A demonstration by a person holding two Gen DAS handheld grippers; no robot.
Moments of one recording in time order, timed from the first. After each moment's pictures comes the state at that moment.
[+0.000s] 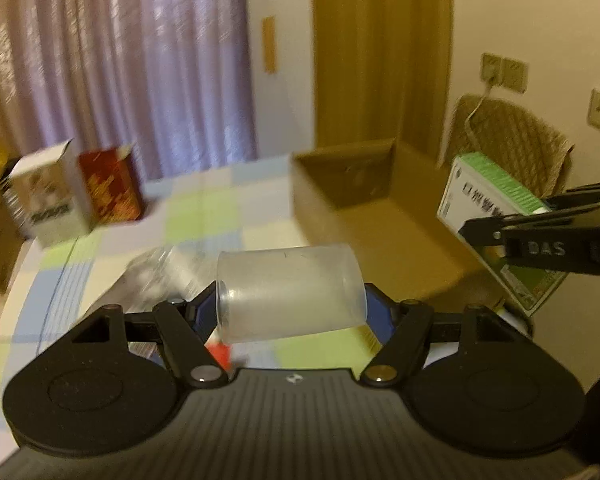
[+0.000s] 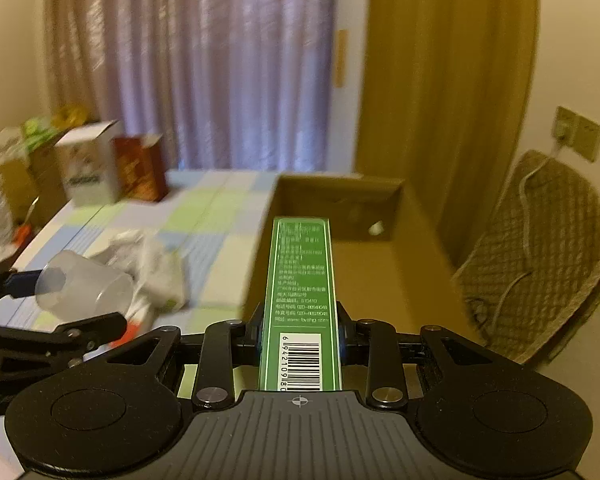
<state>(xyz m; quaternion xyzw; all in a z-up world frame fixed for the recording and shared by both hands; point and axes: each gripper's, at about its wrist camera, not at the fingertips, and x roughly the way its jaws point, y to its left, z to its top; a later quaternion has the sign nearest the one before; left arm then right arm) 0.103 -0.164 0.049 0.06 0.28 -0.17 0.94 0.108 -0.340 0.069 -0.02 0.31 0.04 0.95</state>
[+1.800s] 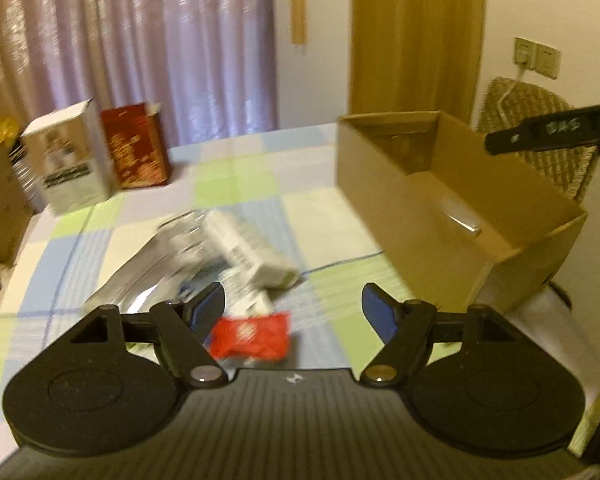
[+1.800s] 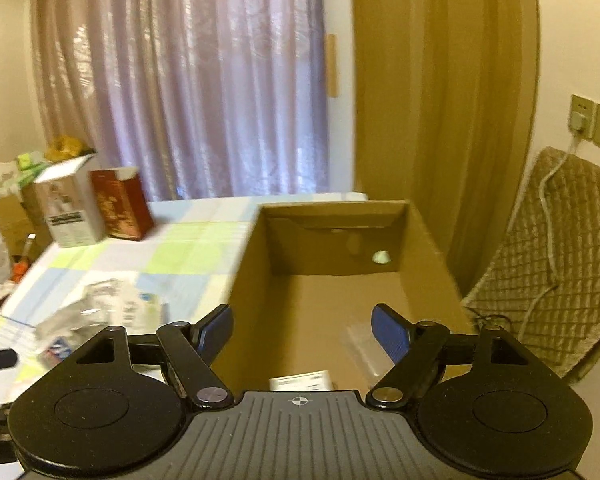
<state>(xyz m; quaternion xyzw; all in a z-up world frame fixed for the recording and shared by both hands) 0.121 -0.088 0.006 0.05 0.32 -0.13 0.94 0.166 -0.347 0.049 0.02 0.29 0.08 0.95</state>
